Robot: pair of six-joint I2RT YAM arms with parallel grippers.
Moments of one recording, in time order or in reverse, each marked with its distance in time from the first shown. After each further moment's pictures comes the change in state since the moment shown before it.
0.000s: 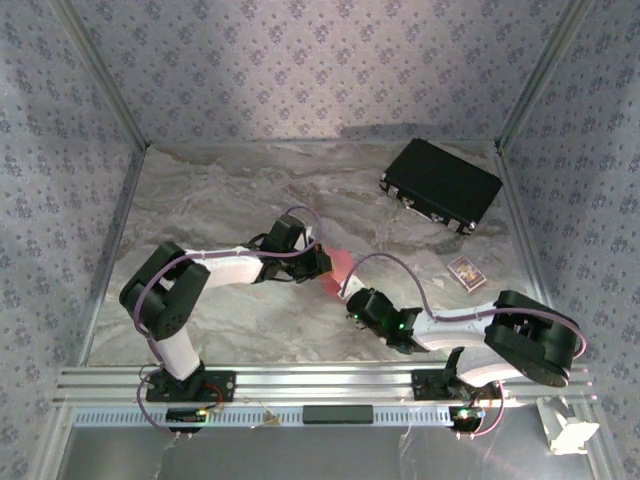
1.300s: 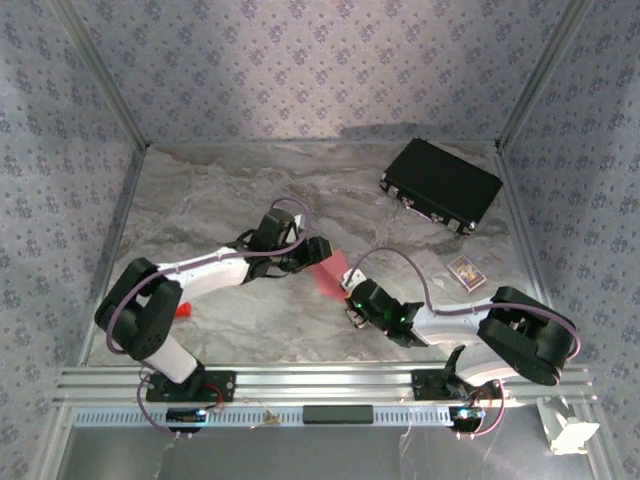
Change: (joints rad) left arm 0.022 -0.171 -0.014 -0.098 -0.141 0.024; right arm -0.102 0.035 0.000 0.085 -0.214 0.111
